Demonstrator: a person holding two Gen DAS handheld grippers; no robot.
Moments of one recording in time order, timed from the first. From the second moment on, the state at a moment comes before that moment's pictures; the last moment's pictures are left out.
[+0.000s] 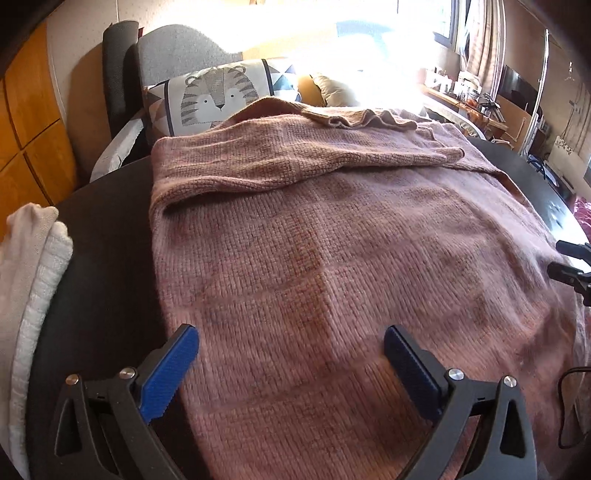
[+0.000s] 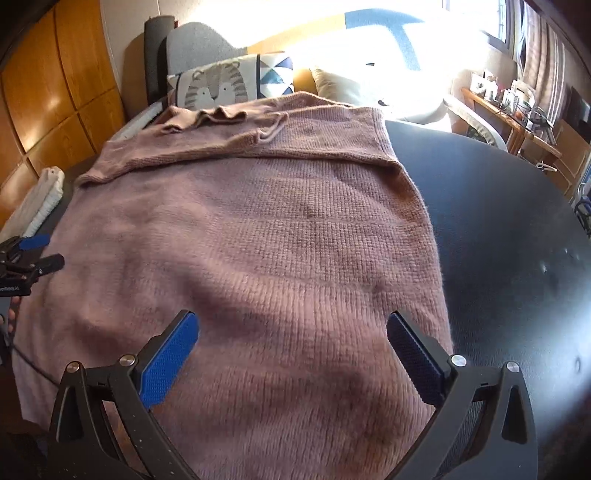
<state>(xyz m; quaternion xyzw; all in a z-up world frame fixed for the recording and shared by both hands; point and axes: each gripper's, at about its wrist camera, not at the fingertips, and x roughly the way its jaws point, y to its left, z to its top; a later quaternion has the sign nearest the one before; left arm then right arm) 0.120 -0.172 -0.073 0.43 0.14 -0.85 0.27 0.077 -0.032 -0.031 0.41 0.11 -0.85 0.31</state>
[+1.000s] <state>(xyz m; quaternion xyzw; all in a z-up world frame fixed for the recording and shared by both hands) 0.256 -0.091 -0.068 0.39 0.25 -0.87 0.20 0.169 -0.020 -0.041 0.34 0.20 -0.86 0.33</state>
